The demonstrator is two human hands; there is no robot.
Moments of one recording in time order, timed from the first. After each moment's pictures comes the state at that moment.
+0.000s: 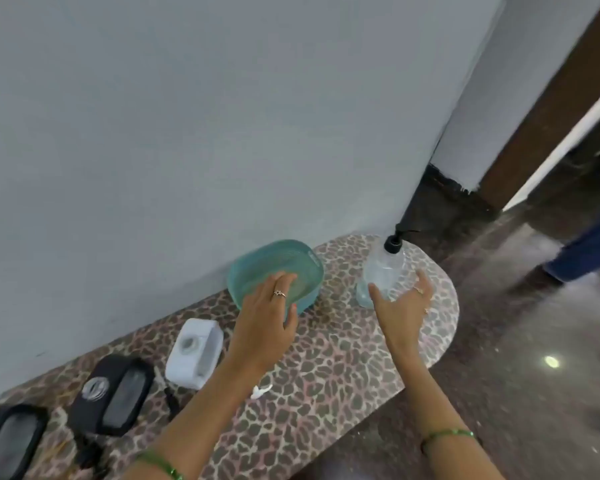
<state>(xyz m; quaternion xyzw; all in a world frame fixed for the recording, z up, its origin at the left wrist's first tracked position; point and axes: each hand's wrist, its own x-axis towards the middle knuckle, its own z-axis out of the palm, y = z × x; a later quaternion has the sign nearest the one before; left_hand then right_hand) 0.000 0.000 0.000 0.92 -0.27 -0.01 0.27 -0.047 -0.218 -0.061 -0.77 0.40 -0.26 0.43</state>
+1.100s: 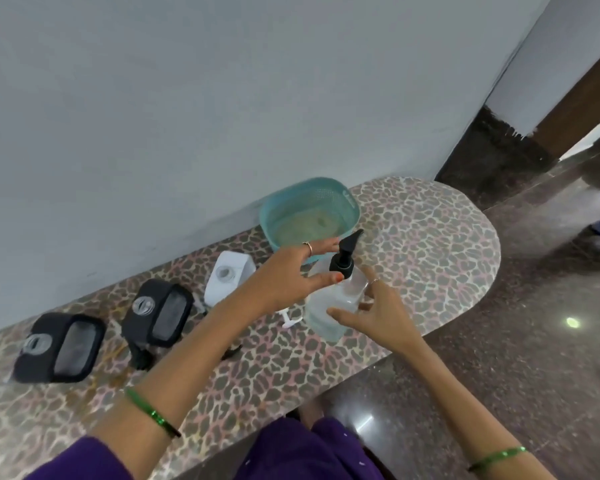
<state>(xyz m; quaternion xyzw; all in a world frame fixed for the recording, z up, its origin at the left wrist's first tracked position) -0.006 0.036 0.030 0.84 -0.26 -0.28 0.38 -0.101 -0.130 -0.048 -0.83 0.12 0.03 0.55</state>
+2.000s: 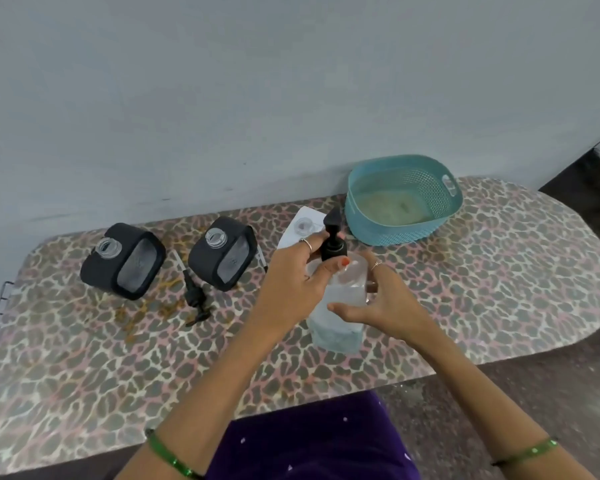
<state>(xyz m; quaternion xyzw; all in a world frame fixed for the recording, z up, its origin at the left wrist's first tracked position) -0.047 0.136 -0.066 0.84 -0.06 -0.04 0.53 -0.061 -0.029 -0.105 -0.85 -0.07 0.13 0.51</state>
